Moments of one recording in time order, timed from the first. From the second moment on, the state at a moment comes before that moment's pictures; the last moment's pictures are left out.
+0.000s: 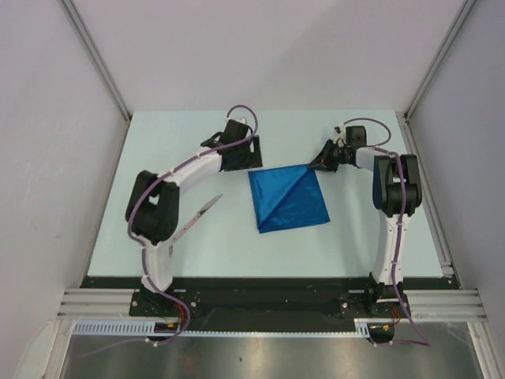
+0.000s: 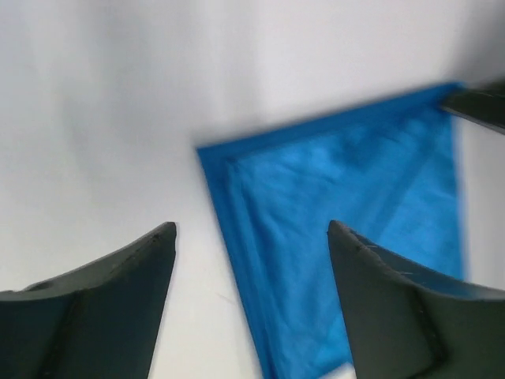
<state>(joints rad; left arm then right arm) -0.50 2.00 1.55 -0.44 -0.07 -0.51 0.05 2.24 1.50 -0.13 -0.67 0.53</state>
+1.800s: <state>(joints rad) -0.62 1.69 0.56 0.48 0.38 -0.77 0.05 2.28 1.56 -0.16 -0.69 0.52</state>
